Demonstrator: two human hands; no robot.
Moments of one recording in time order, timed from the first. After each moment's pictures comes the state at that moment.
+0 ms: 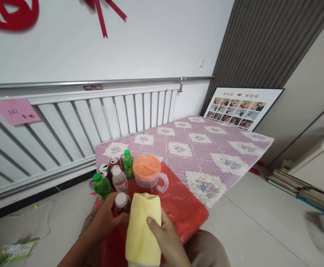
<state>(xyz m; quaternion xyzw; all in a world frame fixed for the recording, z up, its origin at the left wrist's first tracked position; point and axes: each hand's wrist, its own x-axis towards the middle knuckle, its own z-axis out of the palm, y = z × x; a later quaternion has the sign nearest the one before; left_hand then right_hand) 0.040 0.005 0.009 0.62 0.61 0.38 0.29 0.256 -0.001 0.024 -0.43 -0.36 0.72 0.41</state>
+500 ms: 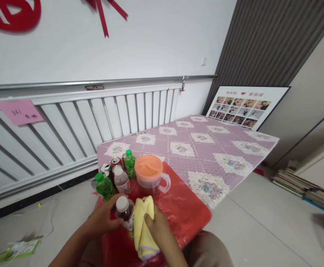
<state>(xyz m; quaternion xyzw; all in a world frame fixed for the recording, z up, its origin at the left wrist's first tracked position) 0.021 0.005 0.030 0.66 0.54 0.31 0.42 0.240 0.032 -0.017 -0.50 -0.63 0.48 0.35</state>
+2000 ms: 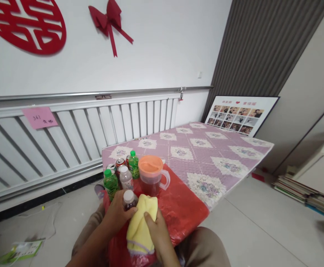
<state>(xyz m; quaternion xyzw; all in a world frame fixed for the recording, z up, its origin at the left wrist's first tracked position) 0.052 -0.009 -0.006 0.61 0.63 0.42 0.22 0.225 -0.012 -0.022 -0.47 -0.38 0.65 0.46</state>
